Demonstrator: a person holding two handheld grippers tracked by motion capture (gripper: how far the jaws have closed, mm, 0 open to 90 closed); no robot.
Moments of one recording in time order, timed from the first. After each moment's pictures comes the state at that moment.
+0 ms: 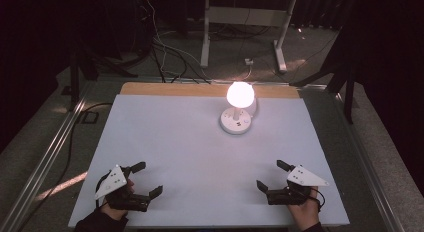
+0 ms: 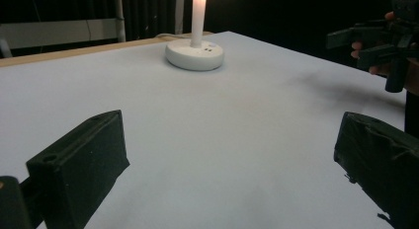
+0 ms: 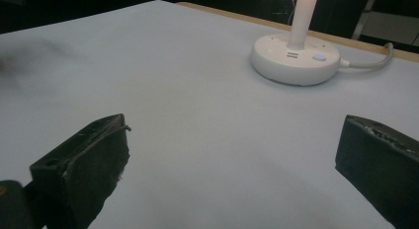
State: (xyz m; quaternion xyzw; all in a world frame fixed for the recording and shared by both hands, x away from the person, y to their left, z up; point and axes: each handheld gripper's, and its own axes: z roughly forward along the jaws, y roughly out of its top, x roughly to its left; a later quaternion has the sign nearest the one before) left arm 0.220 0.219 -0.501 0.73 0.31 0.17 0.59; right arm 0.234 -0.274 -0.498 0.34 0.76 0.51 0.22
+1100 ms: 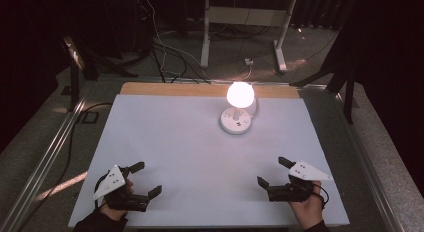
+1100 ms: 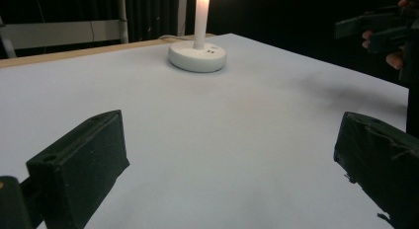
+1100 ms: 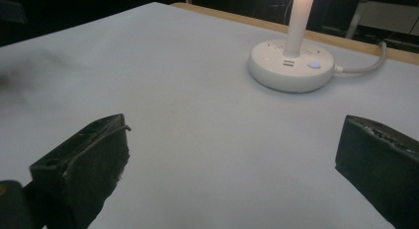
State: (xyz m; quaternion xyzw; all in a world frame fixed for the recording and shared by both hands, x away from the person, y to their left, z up) left arm 0.219 0.221 -0.501 0.73 0.31 0.17 0.59; right arm 0.235 -0.270 -0.467 0.37 0.75 0.50 0.22
